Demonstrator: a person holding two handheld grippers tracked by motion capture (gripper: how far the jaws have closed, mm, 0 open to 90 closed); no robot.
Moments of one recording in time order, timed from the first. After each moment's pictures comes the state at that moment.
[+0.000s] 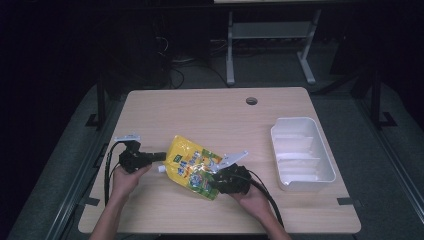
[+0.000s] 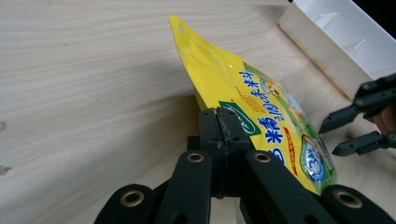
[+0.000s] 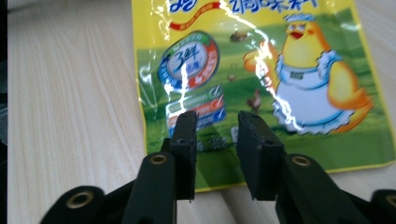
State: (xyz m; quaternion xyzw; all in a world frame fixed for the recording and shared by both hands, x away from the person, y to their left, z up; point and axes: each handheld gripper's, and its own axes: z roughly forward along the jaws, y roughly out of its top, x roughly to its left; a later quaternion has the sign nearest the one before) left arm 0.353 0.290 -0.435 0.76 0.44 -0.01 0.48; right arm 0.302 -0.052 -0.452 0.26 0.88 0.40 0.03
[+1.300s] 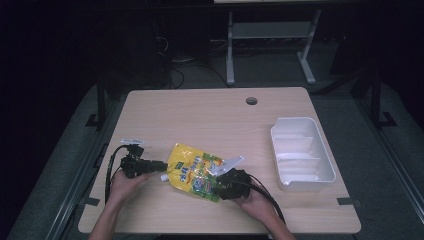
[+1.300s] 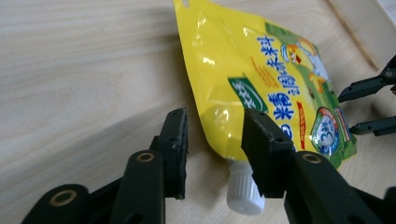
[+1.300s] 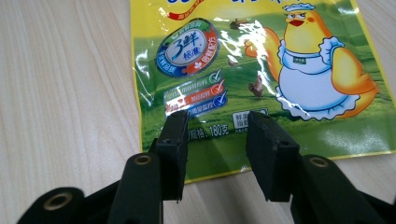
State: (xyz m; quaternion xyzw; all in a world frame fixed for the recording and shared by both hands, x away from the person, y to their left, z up) left arm 0.351 0.289 -0.451 0.78 0.48 -0.05 0.40; right arm 0.292 -0.051 -0.458 0.24 0.91 0.34 0.05
